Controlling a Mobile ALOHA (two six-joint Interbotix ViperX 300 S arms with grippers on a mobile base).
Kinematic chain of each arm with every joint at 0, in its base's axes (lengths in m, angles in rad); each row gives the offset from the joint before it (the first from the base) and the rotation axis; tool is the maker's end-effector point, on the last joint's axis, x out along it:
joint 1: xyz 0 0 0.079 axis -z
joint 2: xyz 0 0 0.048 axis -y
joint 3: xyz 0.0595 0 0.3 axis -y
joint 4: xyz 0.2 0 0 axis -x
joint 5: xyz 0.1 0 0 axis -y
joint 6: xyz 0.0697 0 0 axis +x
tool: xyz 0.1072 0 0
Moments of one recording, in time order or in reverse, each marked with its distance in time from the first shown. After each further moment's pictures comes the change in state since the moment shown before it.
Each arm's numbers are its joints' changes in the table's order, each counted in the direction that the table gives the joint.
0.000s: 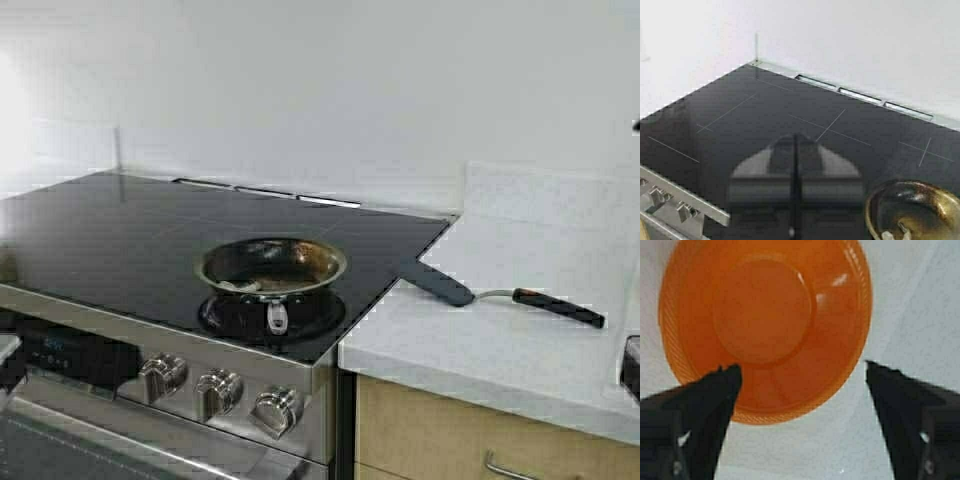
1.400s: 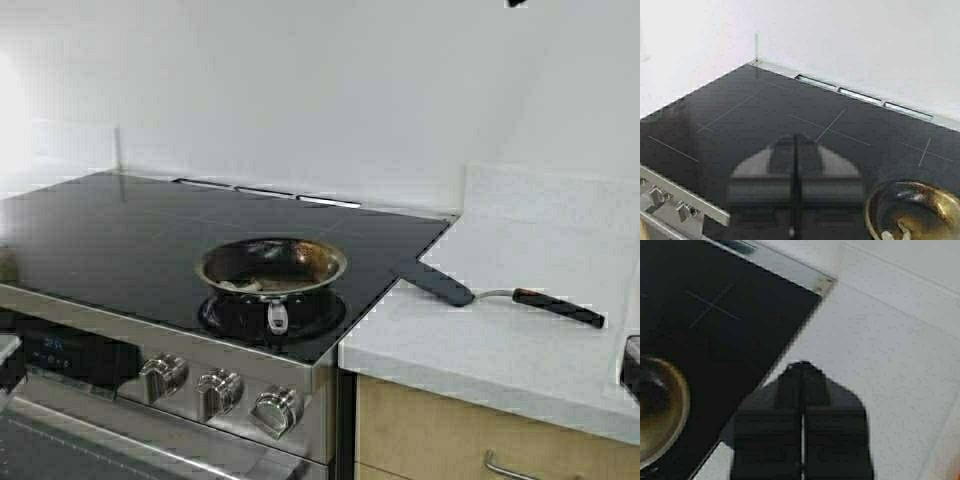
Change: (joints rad) left arm 0.002 -0.002 0.000 0.000 0.000 -0.003; right arm -0.514 0.738 -0.339 -0.153 0.370 0.353
